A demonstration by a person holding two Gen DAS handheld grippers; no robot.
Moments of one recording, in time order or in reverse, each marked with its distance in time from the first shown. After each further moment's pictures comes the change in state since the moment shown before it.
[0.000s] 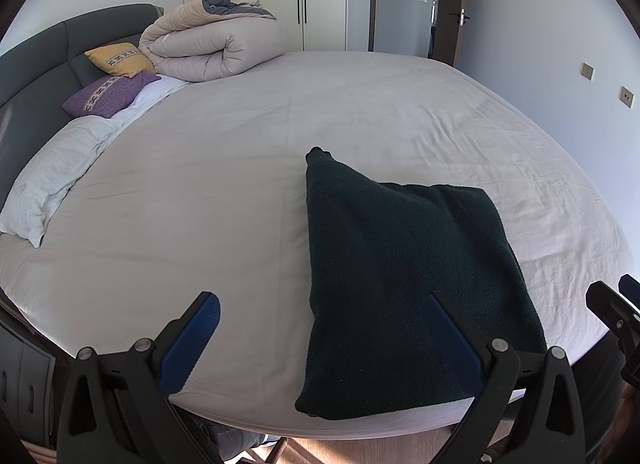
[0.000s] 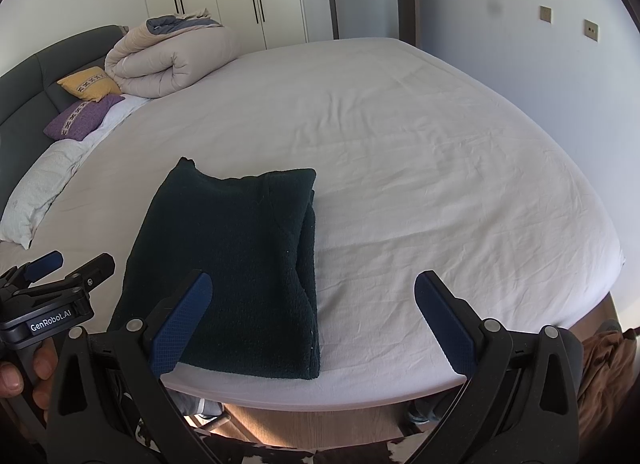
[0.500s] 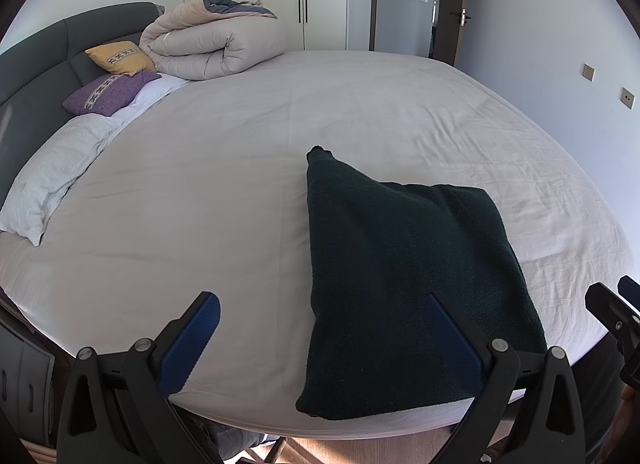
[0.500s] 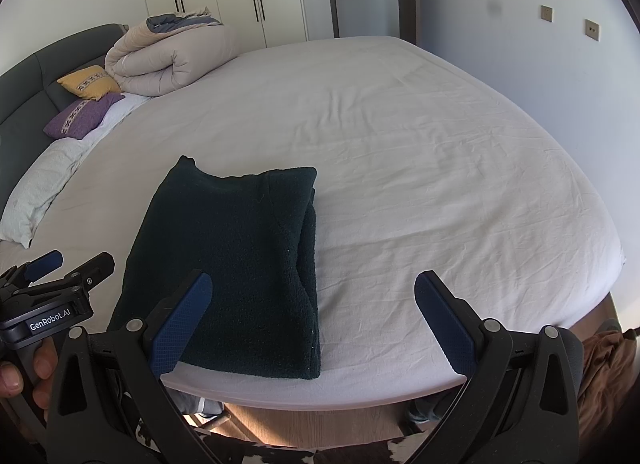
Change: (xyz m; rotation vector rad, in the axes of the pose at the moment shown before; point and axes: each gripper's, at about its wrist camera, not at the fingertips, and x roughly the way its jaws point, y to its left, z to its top) left arm 0.001 0.001 -0.001 -0.002 0.002 -0.002; right arm 0.001 0.000 0.001 0.000 0.005 0.002
